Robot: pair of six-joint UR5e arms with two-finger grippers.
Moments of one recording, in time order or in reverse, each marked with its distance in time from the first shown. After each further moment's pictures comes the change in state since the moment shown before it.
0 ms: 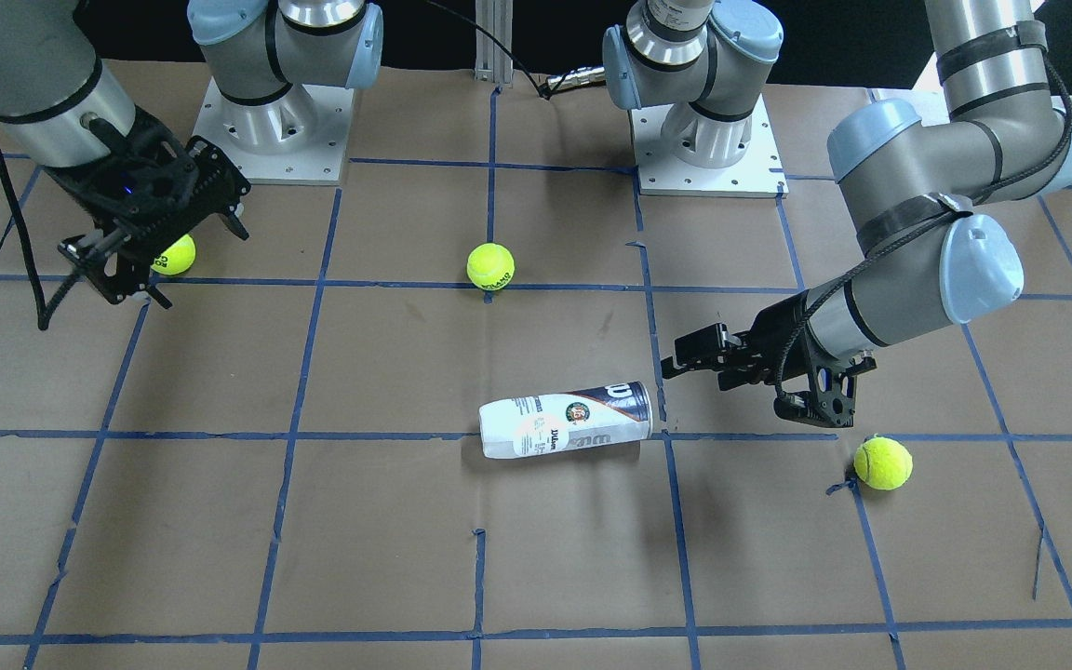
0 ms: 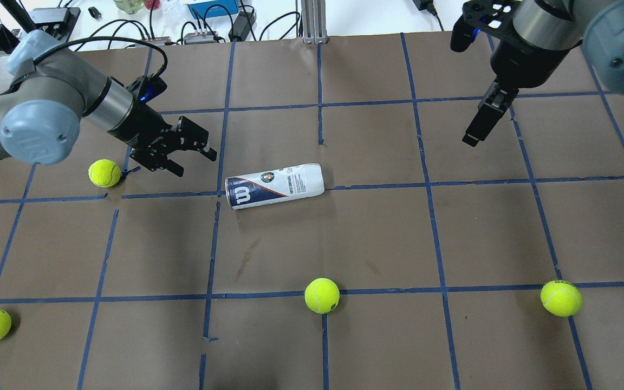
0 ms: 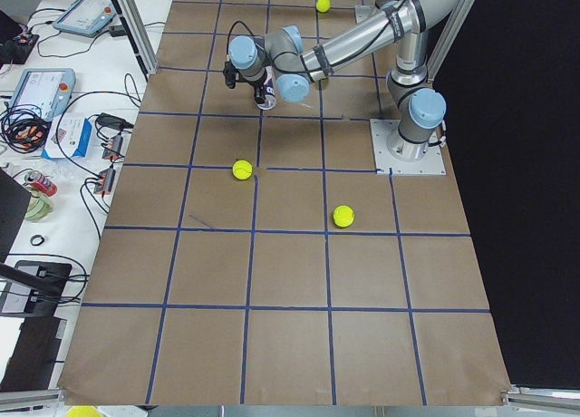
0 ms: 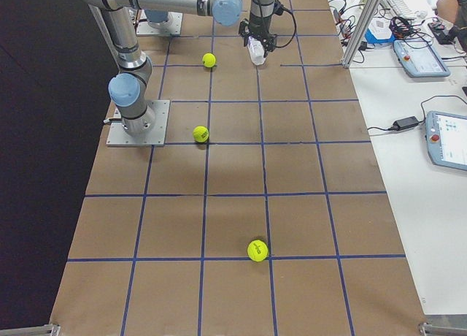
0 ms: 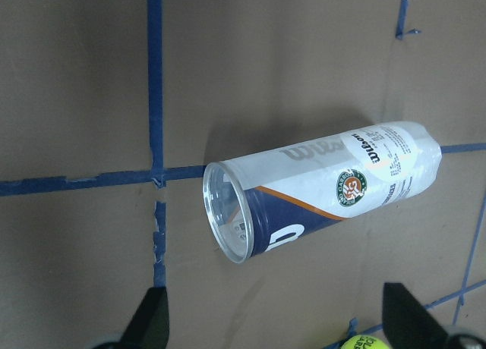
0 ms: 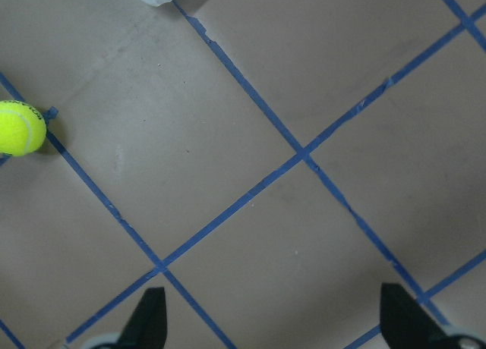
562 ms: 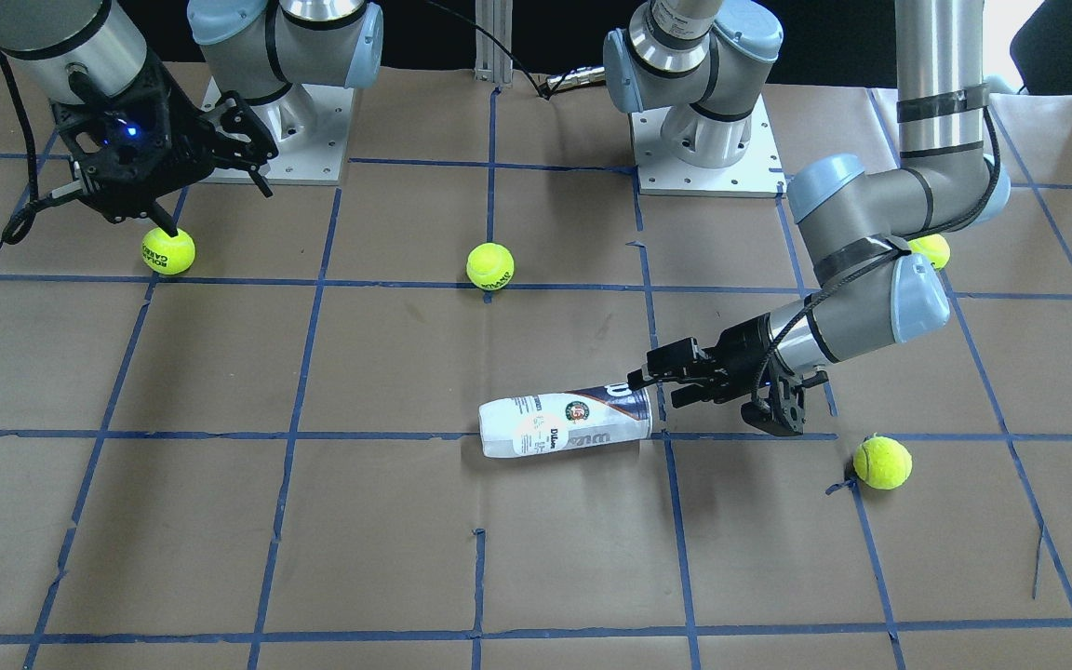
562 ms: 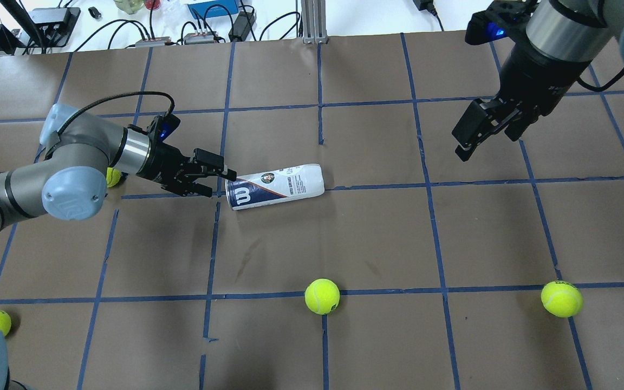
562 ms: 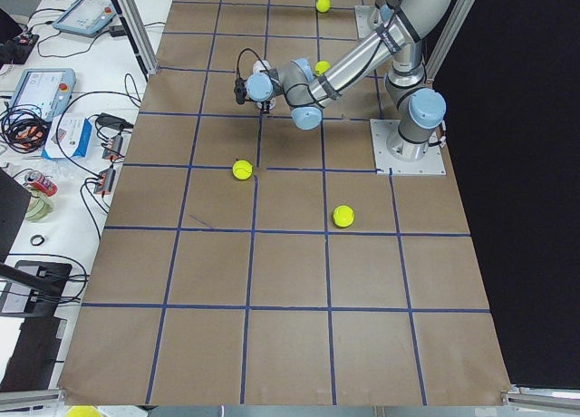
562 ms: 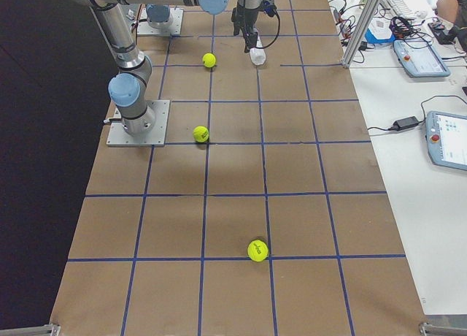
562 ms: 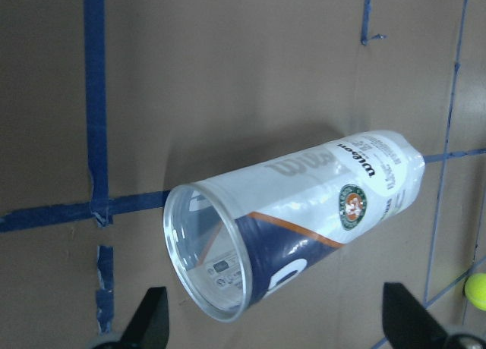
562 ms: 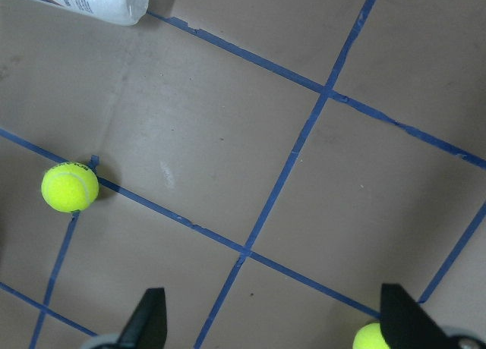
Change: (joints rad) left arm 0.024 -0.082 -0.197 0.288 -0.182 0.055; right arm 0.024 -0.041 0.000 0.116 0.029 0.444
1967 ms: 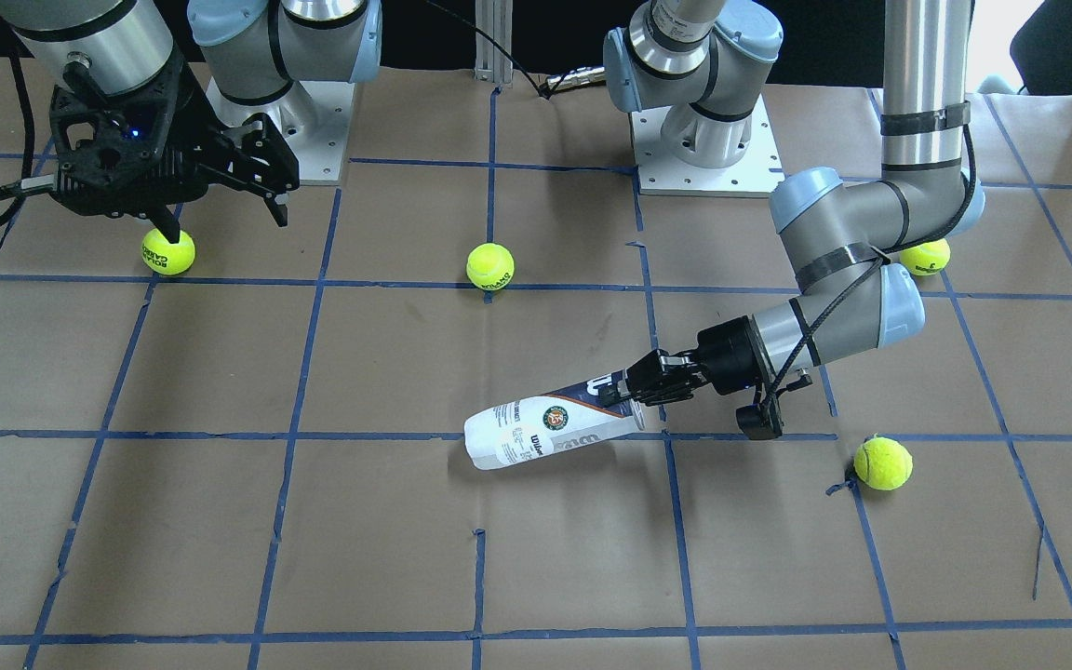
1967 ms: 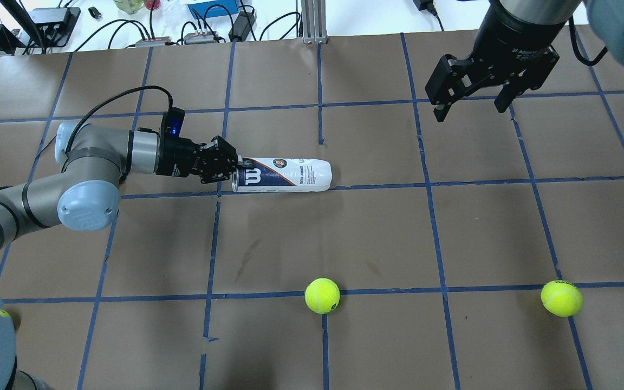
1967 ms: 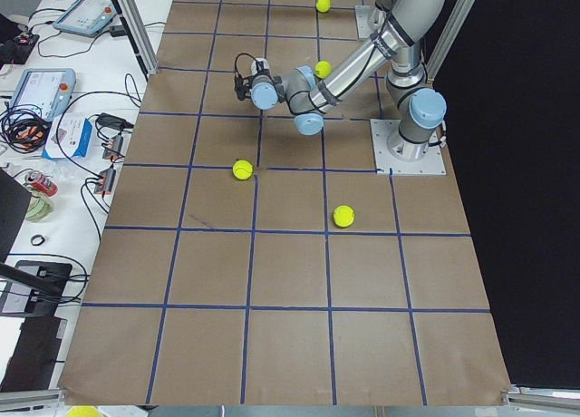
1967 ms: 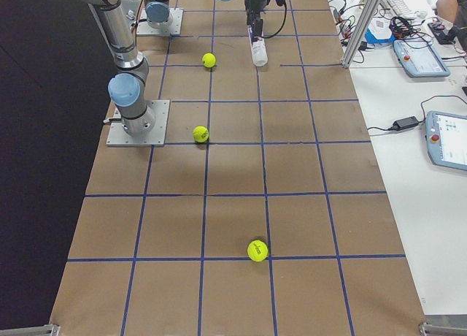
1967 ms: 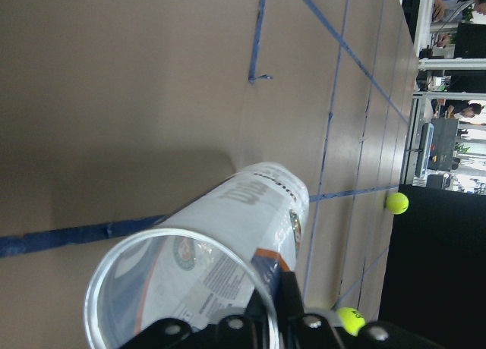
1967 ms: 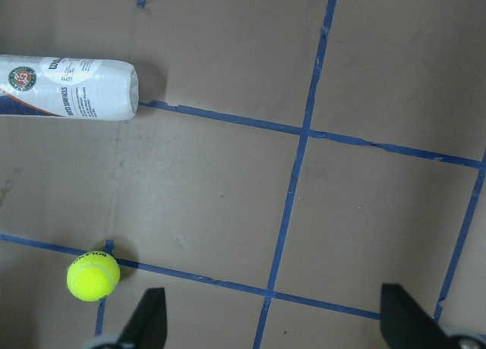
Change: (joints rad) left arm -0.014 0.011 -0.018 0.064 -0.328 -0.189; right arm 0.065 0.055 -0.107 -0.049 -0.049 0.320
